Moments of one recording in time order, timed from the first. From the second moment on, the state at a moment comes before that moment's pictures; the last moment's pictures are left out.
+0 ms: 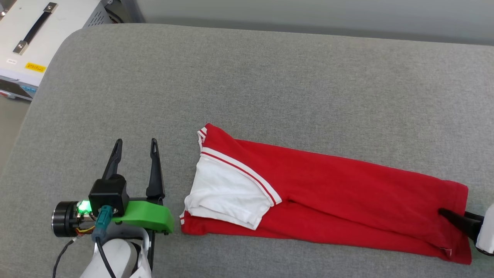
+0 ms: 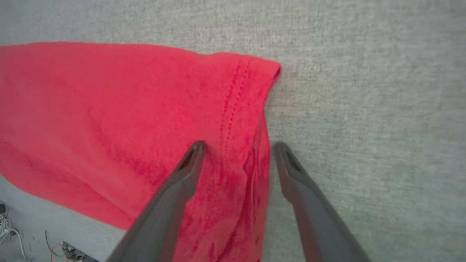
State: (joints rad) left arm -0.19 0.38 -0.40 0.05 -0.39 0.35 -0.26; right arm -0.13 -0.66 0.20 0.29 1.02 0.13 0.59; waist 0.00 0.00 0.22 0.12
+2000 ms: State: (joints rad) left arm -0.03 0.09 -0.11 0.07 -0.06 0.03 -0.26; right arm -0.28 -0.67 0.40 -0.01 0.98 0.13 0.76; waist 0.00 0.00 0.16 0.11
